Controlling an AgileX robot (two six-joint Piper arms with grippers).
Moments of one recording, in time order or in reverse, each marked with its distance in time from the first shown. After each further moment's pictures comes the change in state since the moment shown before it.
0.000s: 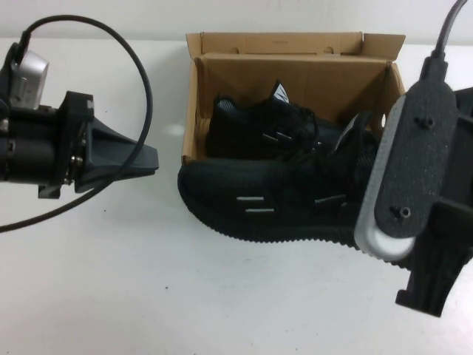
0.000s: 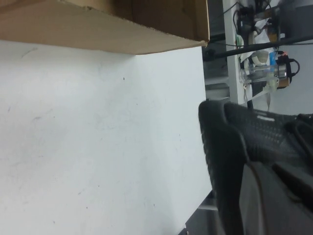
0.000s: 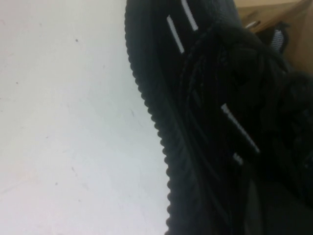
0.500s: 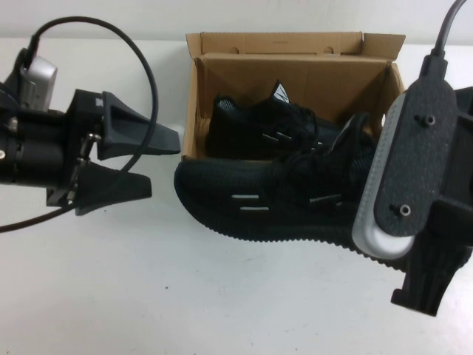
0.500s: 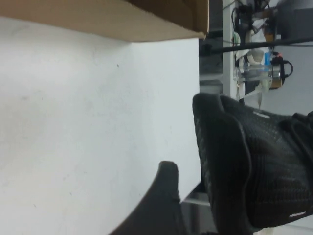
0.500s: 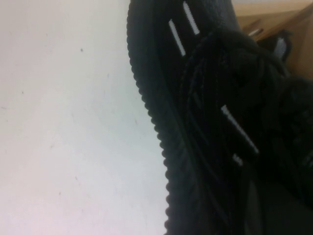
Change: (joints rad) right arm 0.000 -0.002 0.000 0.025 -0.019 -0.007; left arm -0.024 0.002 0.000 0.000 0.000 -0.083
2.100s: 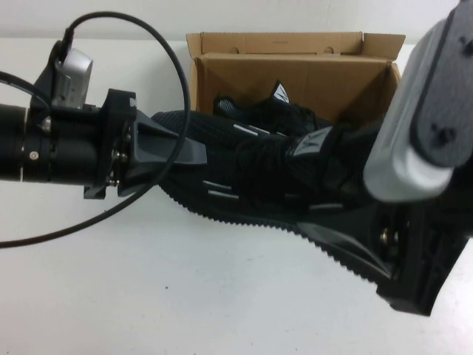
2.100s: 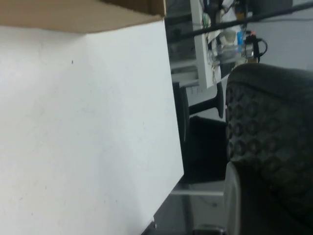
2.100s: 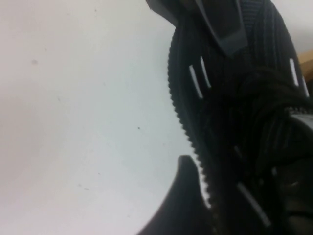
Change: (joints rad) right arm 0.000 -0.002 -0.098 0.231 -0.005 0.072; left arm -0.113 0.003 0.000 -0.103 -0.039 0.081
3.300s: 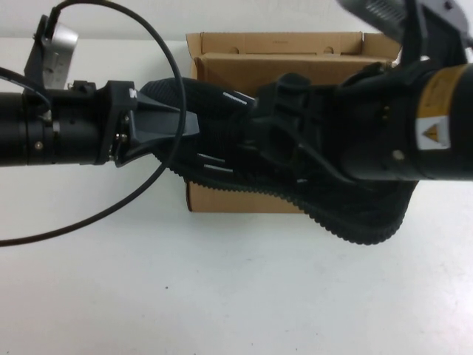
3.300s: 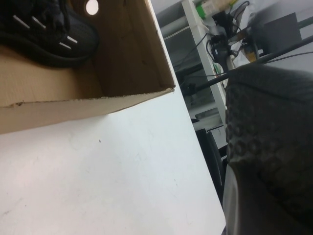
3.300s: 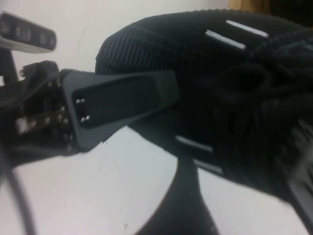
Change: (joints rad) right arm -0.002 0.195 -0.110 -0.163 -0.068 1.286; left arm 0.000 0.001 0.000 -0.081 -0.152 0.241
